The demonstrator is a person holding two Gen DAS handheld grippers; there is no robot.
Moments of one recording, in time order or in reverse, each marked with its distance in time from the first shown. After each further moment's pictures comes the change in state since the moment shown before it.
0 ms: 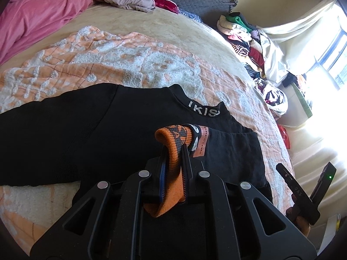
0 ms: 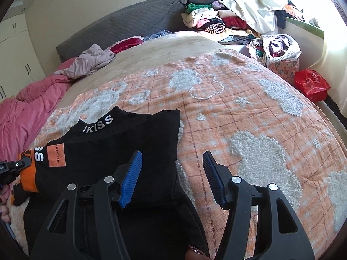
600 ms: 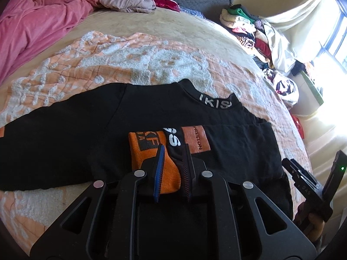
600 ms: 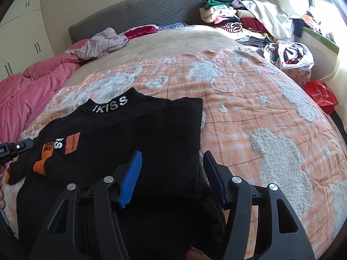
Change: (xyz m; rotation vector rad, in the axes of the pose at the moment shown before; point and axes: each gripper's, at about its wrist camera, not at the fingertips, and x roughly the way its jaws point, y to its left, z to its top) left arm 0.009 -0.009 -0.009 0.098 0.028 0.108; right arm 0.014 0.031 -0.014 -0.136 0.061 0.024
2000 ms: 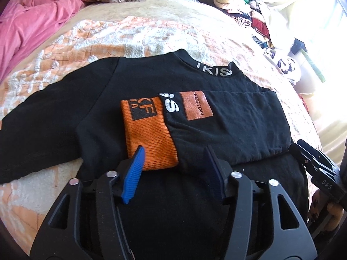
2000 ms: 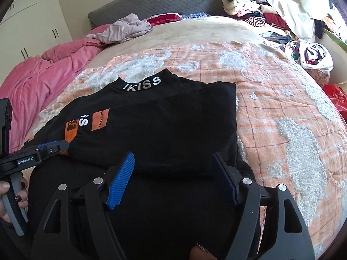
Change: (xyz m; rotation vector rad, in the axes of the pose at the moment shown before) left arm 0.005 -0.004 -0.031 0.071 0.068 0.042; right arm -0.012 0.030 -0.015 -0.053 0.064 0.115
